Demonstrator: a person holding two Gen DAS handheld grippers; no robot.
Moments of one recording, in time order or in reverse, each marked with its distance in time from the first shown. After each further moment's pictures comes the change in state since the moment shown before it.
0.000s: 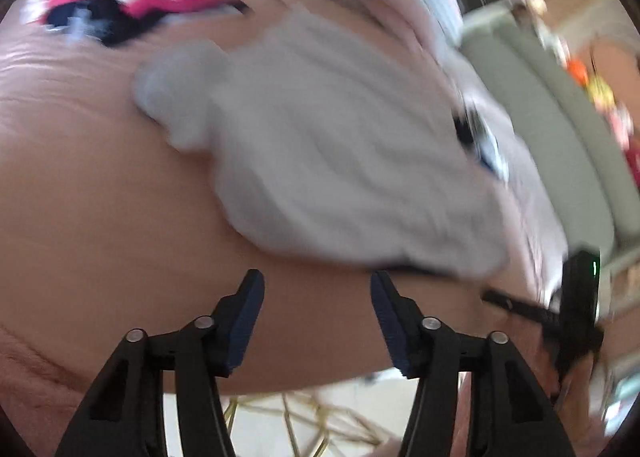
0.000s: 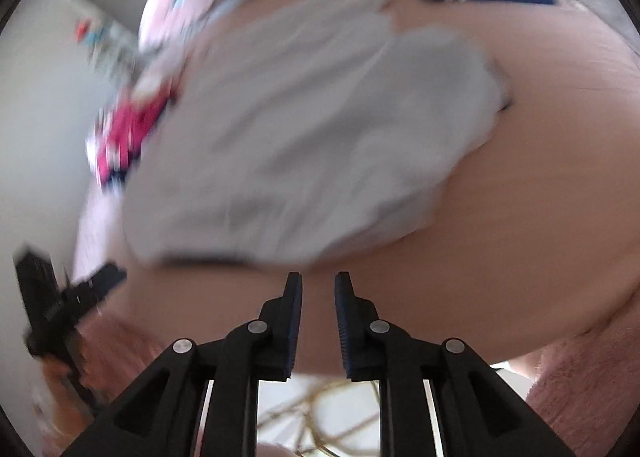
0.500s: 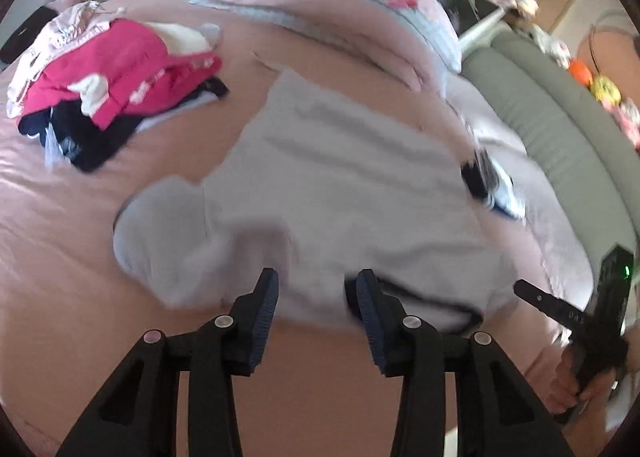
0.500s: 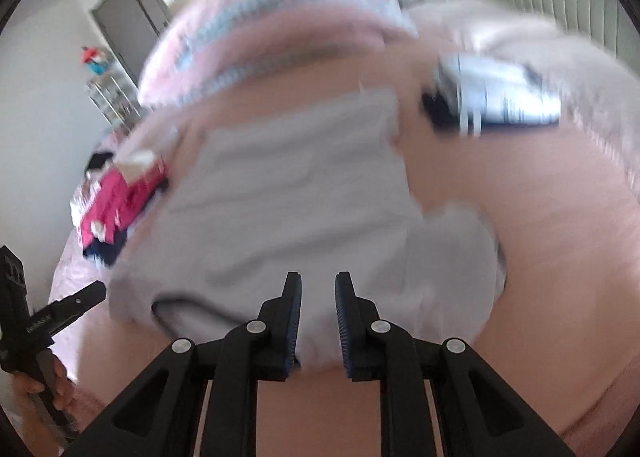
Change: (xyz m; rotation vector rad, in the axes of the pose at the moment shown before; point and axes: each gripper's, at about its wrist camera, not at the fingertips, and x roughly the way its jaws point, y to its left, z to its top) left arm -0.017 -0.025 0.065 0.078 -0.152 0.091; right arm -0.023 0.009 0.070 0.017 -0.249 -0.086
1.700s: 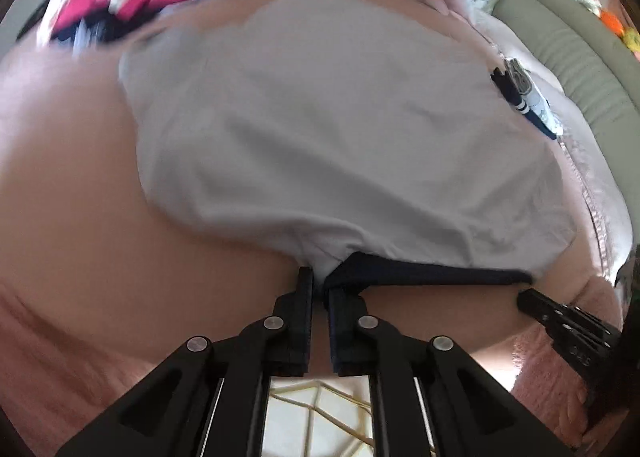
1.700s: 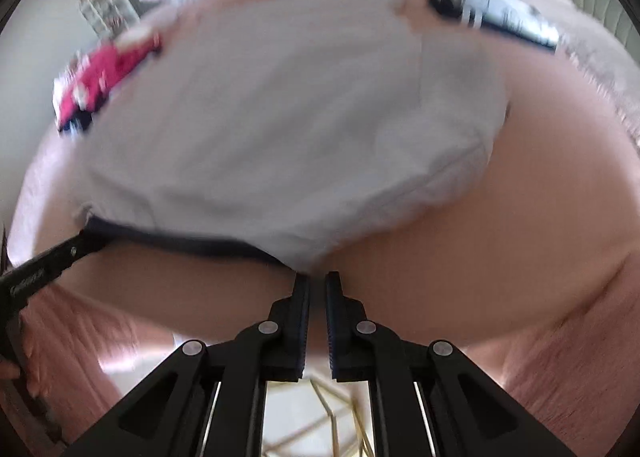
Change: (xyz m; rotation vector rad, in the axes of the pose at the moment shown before) left arm 0.022 -0.030 -0.093 -0.042 0.168 0.141; right arm 0.016 0.013 -0.119 -0.162 0.188 -0.135
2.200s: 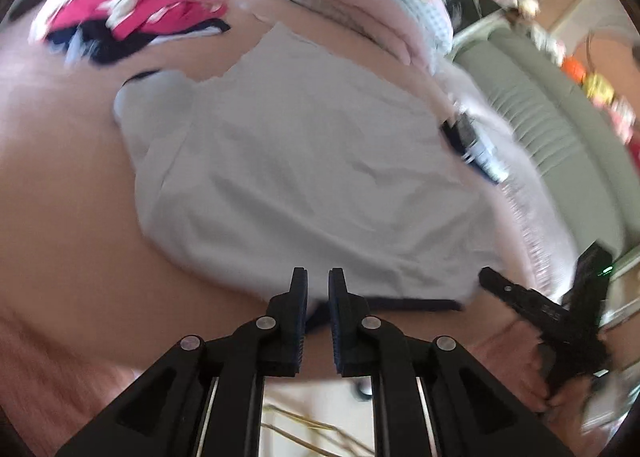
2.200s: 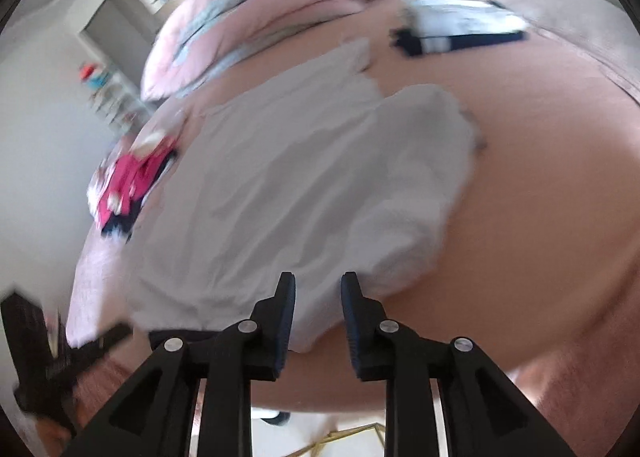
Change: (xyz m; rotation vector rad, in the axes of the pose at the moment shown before) left arm -0.018 0.002 0.016 -0.016 -0.104 -0.127; right arm -0.017 -0.039 0.026 0.146 -0.196 0.193
